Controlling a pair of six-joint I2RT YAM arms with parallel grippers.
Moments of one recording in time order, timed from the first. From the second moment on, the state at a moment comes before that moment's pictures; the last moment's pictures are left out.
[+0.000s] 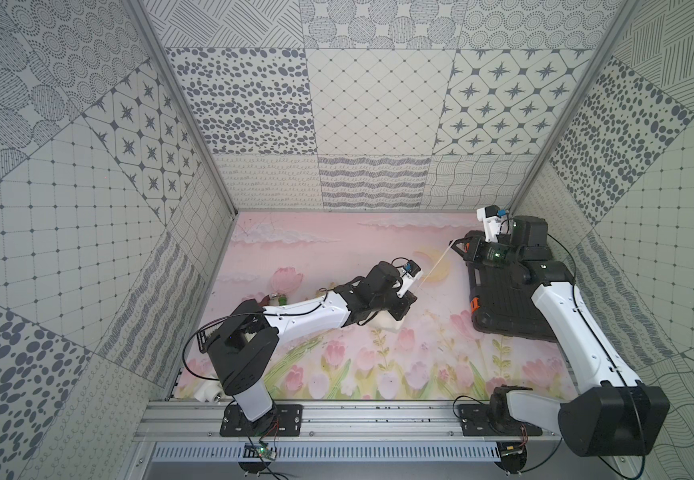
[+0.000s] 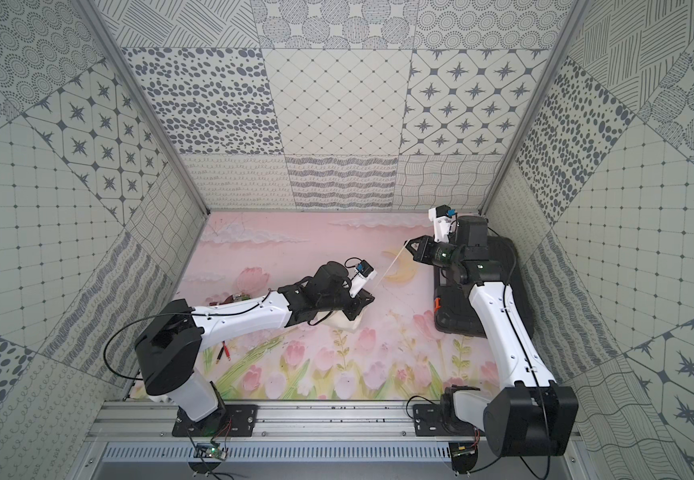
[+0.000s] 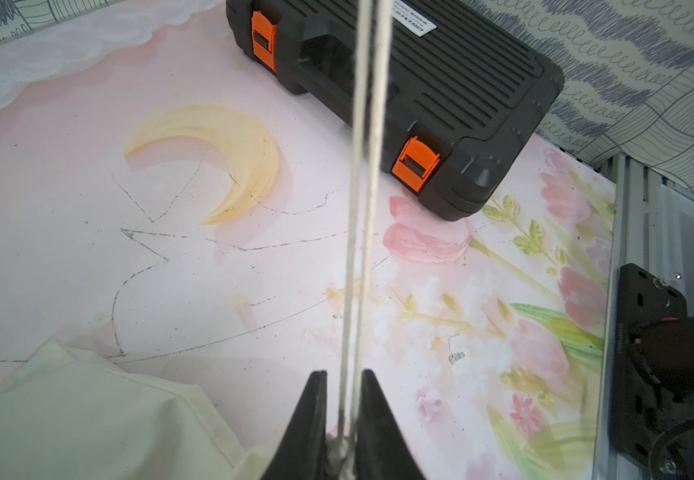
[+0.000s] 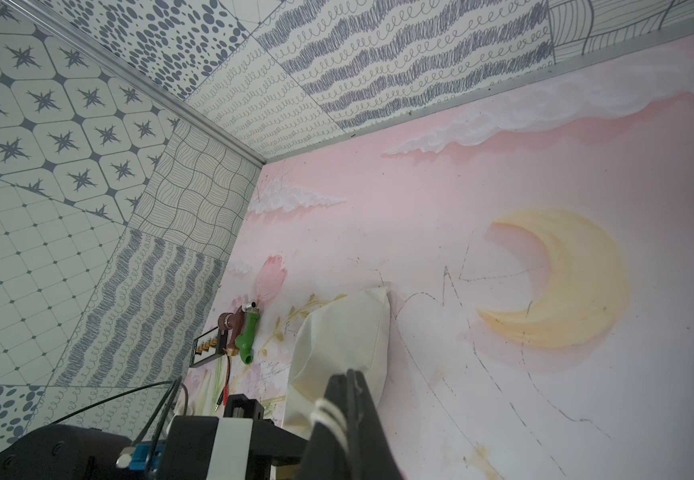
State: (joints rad) left arm -0.87 1.71 1.13 -0.07 0.17 -0.06; right arm 0.01 1.23 1.15 -0.46 -0.63 0.39
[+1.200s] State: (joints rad) left arm -0.59 1.69 1.50 -0.45 -0.02 -0.04; right arm 0.07 1.27 1.13 -0.15 -0.70 0.49
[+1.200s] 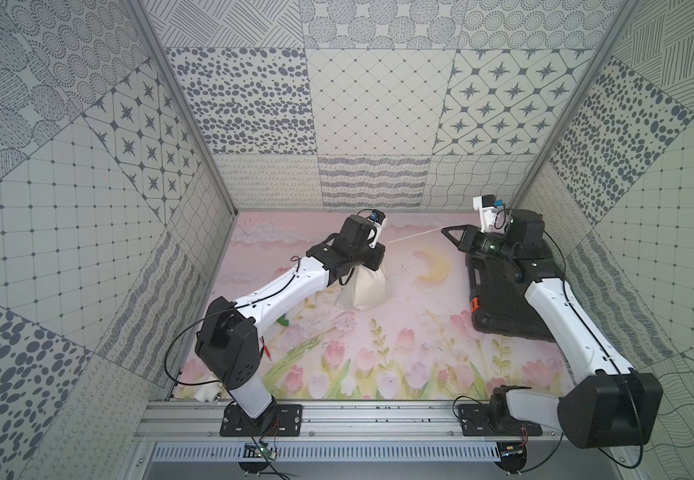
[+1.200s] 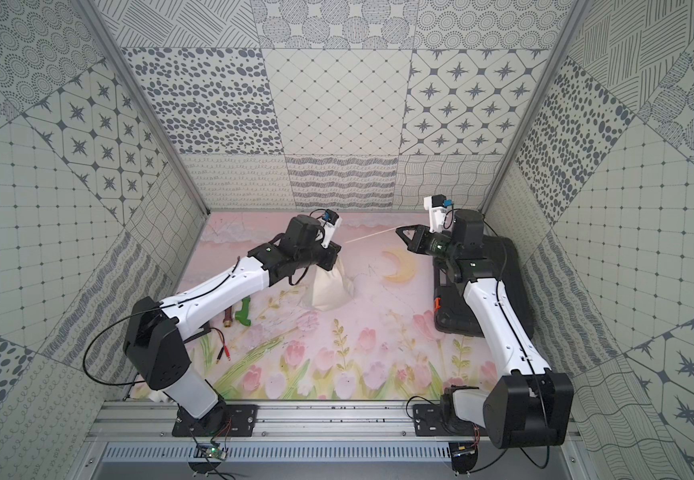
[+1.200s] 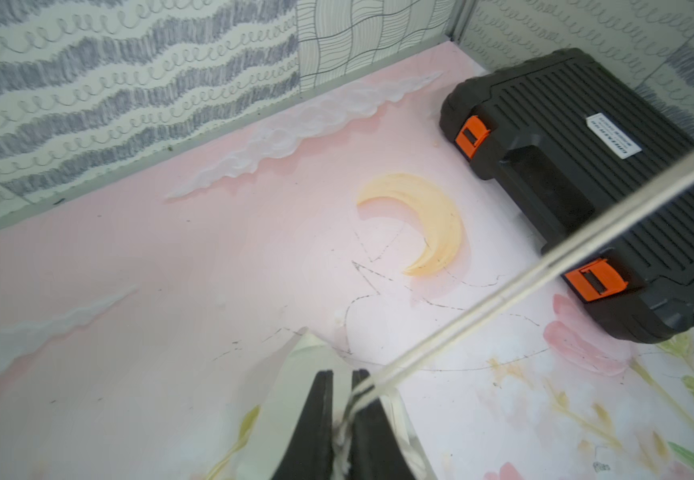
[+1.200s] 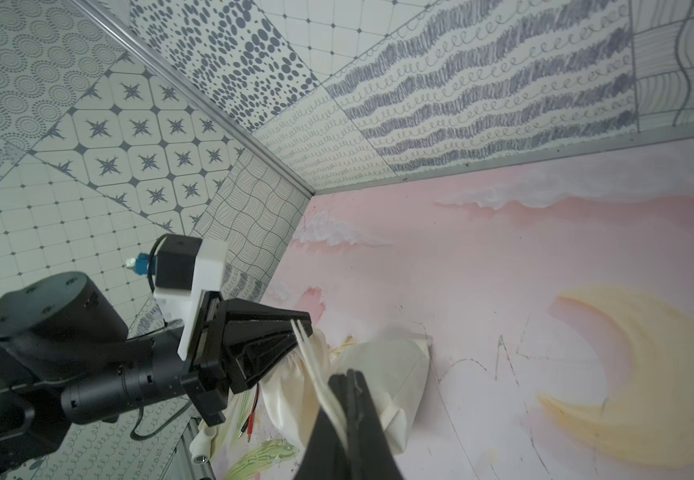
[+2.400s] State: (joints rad) left arm -0.76 1.46 1.18 -0.57 -0.04 0.04; right arm 0.29 1.23 0.96 0.17 -0.46 0.36
